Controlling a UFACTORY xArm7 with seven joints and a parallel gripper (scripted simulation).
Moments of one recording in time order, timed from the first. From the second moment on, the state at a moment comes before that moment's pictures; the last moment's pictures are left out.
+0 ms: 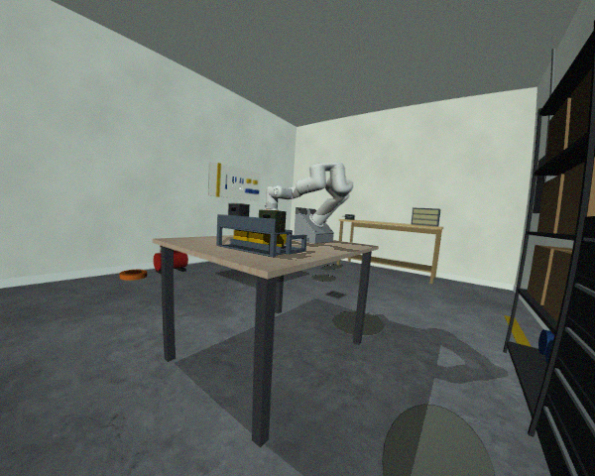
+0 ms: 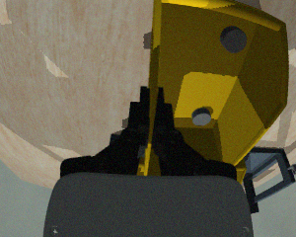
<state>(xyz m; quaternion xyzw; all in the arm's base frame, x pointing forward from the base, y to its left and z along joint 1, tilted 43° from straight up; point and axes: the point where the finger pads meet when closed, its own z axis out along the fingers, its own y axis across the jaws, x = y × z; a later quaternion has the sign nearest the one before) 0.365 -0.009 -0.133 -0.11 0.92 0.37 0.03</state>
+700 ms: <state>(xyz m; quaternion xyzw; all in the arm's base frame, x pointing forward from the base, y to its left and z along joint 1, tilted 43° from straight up) 0.365 -0.015 -0.126 -0.11 0.92 0.37 0.03</state>
